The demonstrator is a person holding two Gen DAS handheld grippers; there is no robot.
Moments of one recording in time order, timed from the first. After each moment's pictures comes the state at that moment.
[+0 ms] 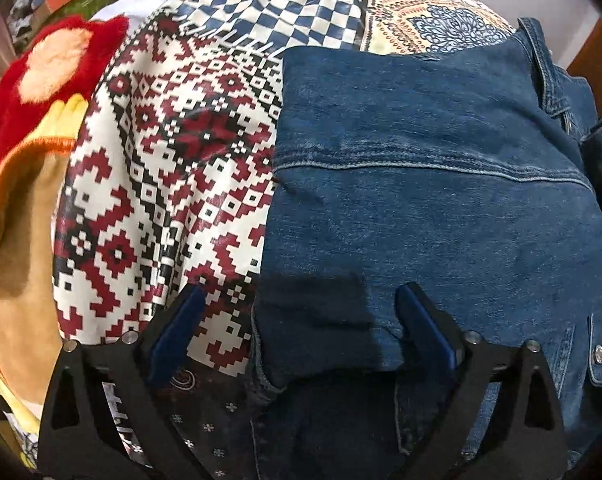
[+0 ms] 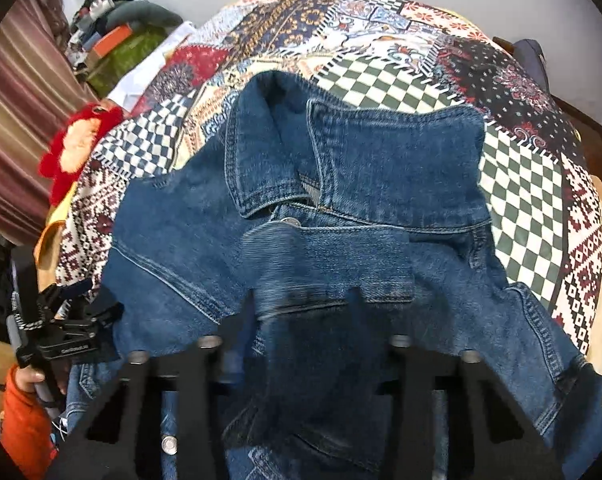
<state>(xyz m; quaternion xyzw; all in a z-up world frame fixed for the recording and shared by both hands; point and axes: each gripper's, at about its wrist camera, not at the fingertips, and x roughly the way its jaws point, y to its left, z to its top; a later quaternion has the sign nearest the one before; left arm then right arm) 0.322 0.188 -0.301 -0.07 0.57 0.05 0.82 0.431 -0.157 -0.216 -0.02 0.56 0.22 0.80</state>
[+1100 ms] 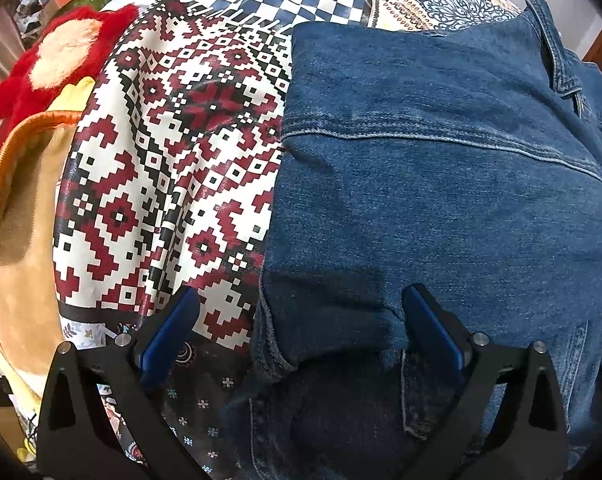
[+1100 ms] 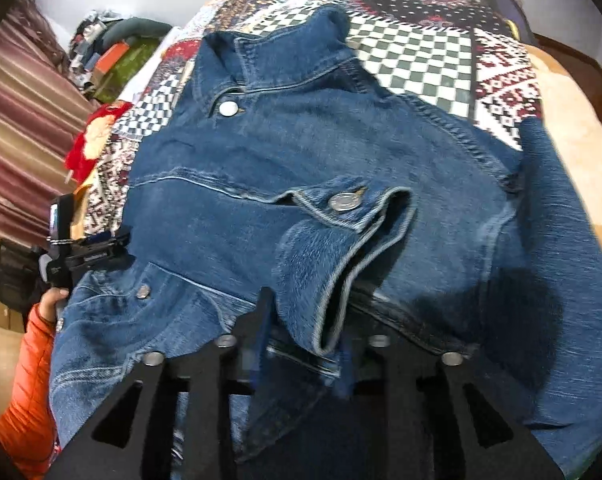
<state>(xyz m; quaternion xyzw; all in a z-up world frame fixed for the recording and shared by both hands) 0.319 0.176 -0.311 -0.06 0.58 0.07 0.81 0.338 -0.279 -0.229 0.03 0.60 0.20 0.78</state>
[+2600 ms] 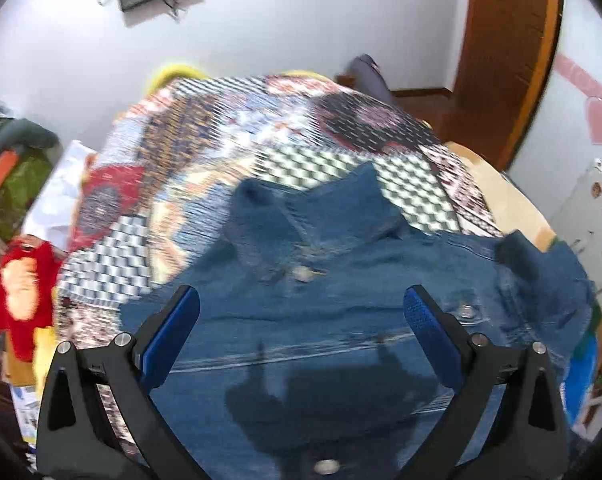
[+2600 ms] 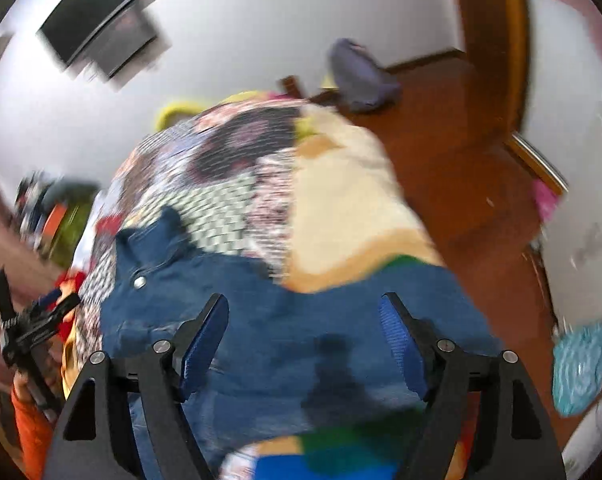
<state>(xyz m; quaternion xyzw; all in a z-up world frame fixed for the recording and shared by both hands) 0.397 -0.039 -0.143 0.06 0.44 -0.09 0.89 0.289 -0.508 -0.150 0.23 0.47 0.01 0.85</state>
